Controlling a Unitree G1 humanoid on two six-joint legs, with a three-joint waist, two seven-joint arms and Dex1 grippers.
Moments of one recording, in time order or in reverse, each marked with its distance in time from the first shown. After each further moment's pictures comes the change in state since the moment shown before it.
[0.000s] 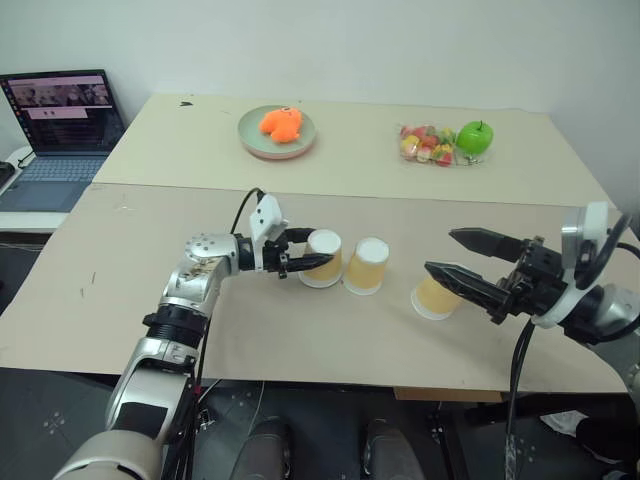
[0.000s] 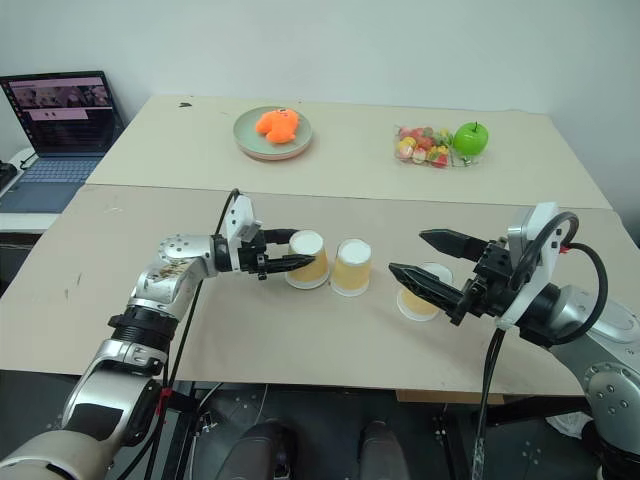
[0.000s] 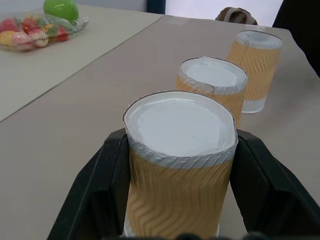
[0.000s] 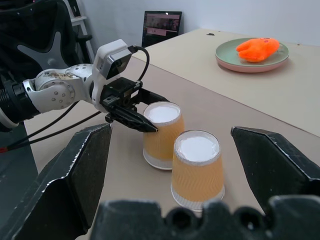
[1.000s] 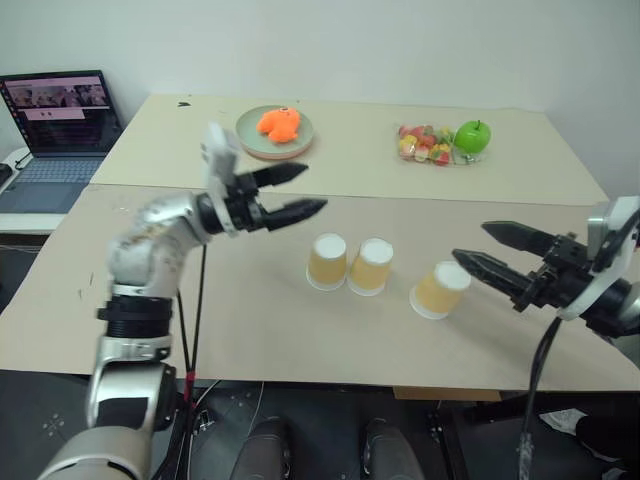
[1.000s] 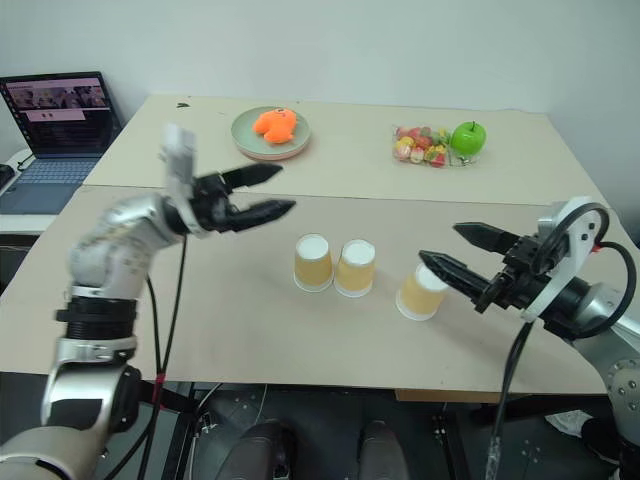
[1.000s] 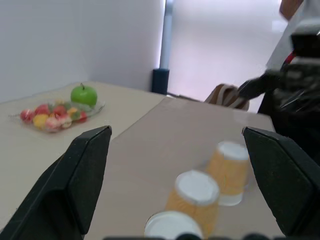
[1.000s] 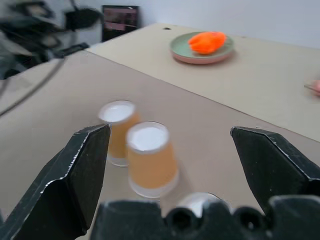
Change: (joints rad) left arm -0.037 0.180 0.242 -0.500 -0.420 0.523 0.053; right arm 0.058 -0.035 -0.105 0.121 -0.125 -0.027 -0.030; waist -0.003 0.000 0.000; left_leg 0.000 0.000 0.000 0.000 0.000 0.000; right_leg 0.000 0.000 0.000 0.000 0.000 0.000
